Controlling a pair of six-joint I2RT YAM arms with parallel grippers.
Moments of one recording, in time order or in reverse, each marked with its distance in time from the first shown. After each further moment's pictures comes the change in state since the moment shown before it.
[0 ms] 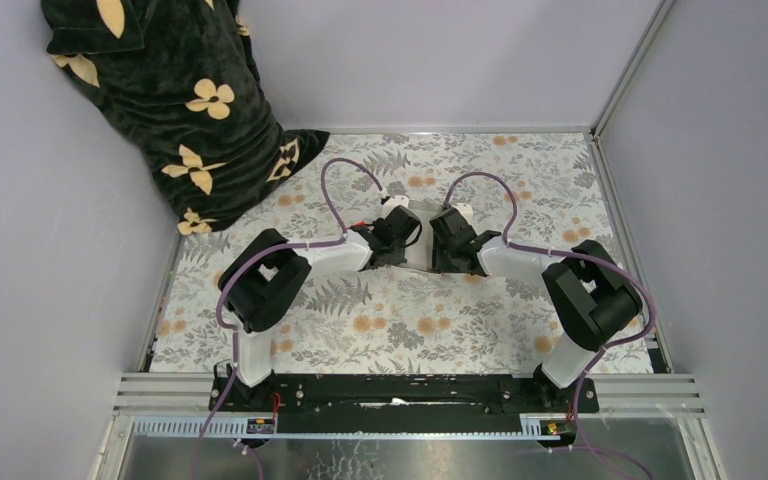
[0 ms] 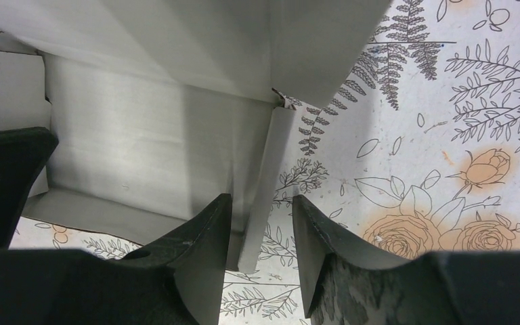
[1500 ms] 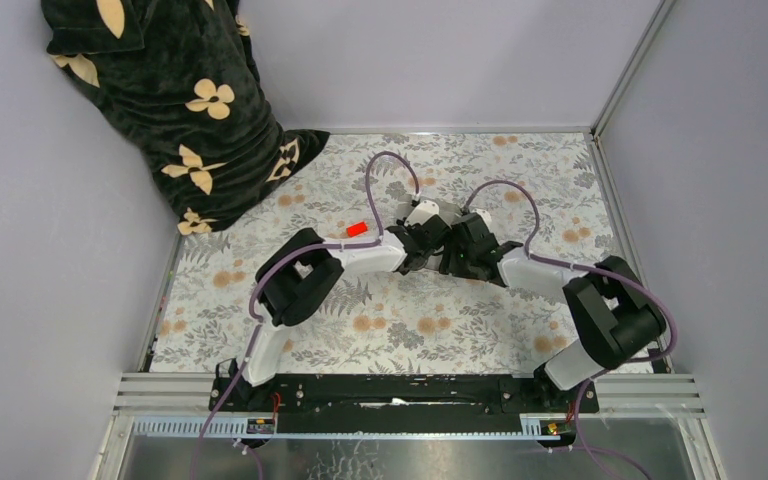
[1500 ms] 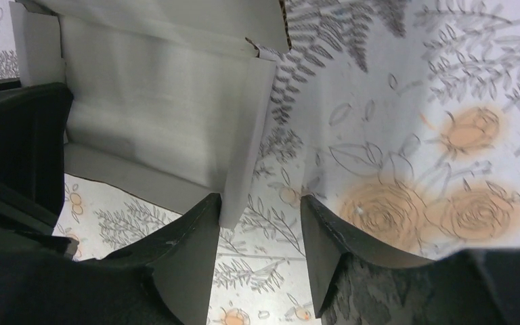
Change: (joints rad) left arm -0.110 0.192 0.250 -0.212 -0.321 0.122; right arm -0.069 -0.104 -0.124 0.085 -0.117 0.044
